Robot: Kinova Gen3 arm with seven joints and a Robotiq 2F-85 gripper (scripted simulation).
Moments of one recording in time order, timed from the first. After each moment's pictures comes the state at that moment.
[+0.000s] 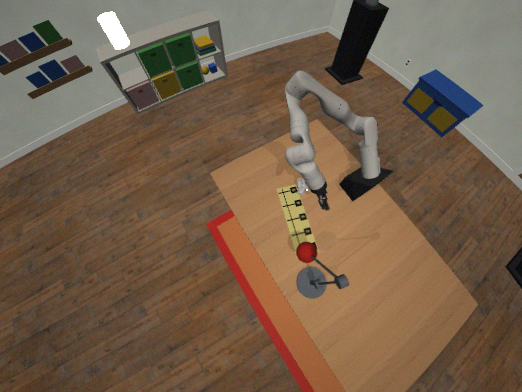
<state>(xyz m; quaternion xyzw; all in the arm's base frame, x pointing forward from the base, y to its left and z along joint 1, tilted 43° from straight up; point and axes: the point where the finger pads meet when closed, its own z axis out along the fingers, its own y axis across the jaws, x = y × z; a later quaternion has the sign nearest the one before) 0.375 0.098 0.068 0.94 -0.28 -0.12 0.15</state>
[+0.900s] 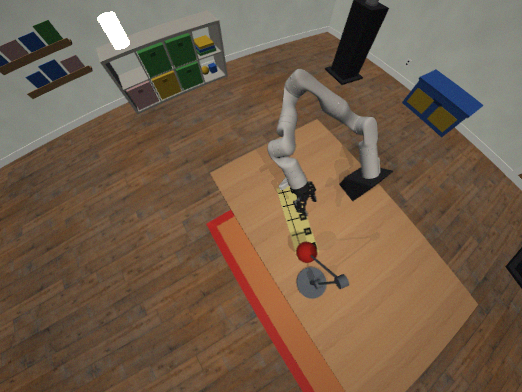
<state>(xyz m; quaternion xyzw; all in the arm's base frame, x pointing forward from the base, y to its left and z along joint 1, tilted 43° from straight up) 0.465 0.109 0.083 0.86 -0.50 -0.06 0.05</state>
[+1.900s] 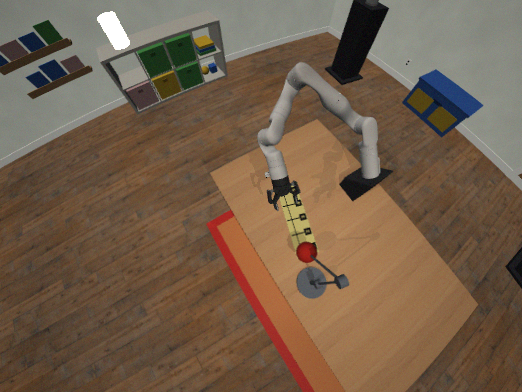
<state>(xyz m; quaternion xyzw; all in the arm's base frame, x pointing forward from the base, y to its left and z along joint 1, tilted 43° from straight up) 0.555 0.065 0.122 0.70 -0.71 0.01 -0.07</state>
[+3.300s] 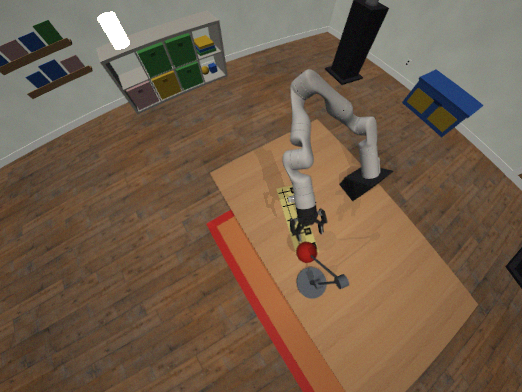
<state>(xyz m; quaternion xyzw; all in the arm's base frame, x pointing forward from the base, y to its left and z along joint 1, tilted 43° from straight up) 0.547 0.227 0.047 0.68 -0.73 0.02 -0.09</state>
